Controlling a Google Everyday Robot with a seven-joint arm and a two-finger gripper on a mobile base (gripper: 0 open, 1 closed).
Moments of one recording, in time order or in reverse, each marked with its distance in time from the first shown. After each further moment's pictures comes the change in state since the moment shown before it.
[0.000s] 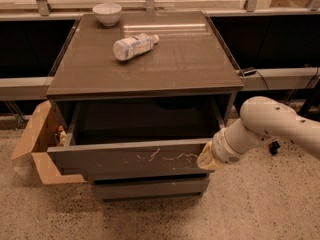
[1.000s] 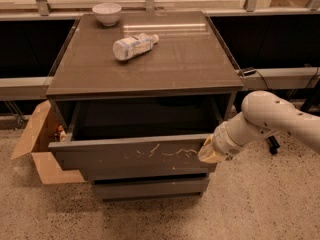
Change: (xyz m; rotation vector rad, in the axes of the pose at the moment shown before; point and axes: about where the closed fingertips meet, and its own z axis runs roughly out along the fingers) arm 0.012 -0.029 0.004 0.014 -0.022 0.019
